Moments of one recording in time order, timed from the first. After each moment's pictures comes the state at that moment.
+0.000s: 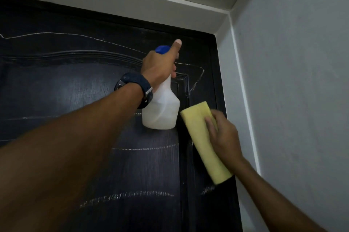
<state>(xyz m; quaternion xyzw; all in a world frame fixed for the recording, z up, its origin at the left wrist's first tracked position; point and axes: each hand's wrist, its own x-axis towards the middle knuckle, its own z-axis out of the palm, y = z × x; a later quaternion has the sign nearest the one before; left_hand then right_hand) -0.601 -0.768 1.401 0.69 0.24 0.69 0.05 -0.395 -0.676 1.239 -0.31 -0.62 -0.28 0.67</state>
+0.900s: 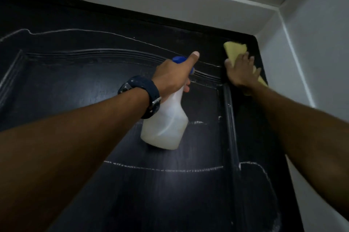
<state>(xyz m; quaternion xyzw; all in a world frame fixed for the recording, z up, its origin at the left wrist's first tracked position) -0.674 -0.701 1.413 0.72 0.25 0.65 0.02 -0.434 -0.600 1.490 -0.53 -0.55 -0.28 0.59</state>
